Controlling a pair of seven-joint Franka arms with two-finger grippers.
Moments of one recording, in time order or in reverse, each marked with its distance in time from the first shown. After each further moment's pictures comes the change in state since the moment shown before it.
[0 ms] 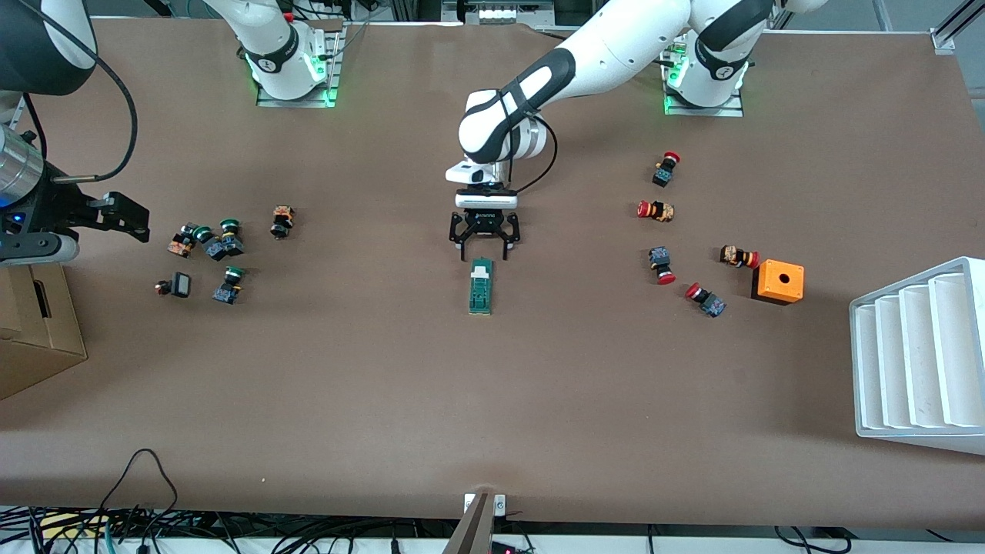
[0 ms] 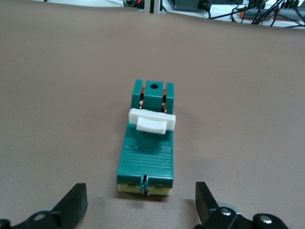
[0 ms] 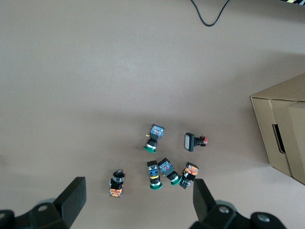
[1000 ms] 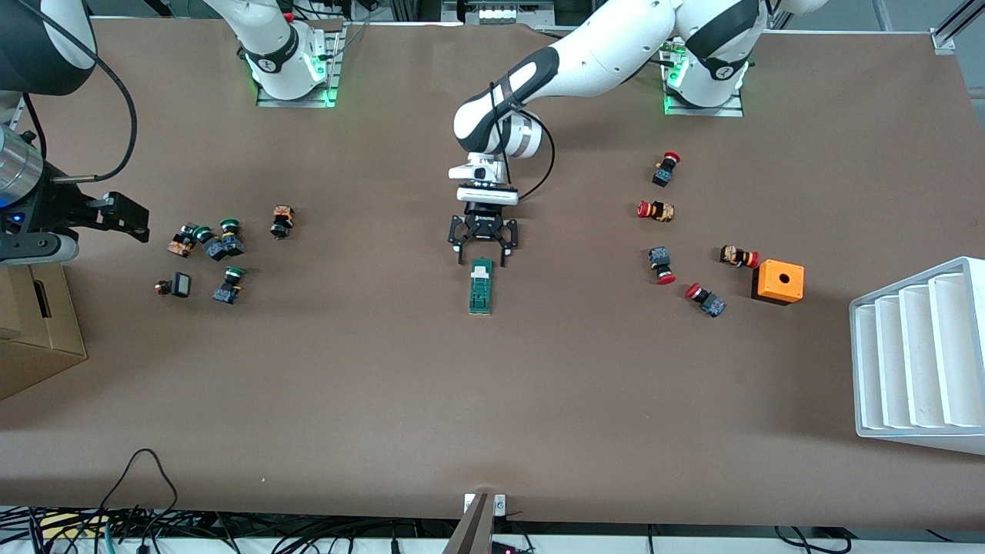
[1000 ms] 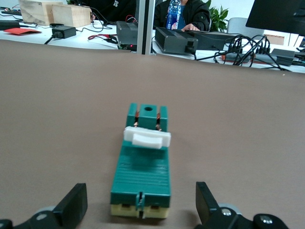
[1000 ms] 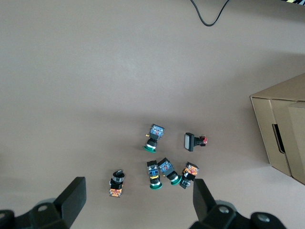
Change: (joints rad) left arm -0.040 0.062 0.015 -0.002 0.223 -0.185 -0.160; right arm 0.000 0.000 0.000 0.000 0.000 0.000 0.000
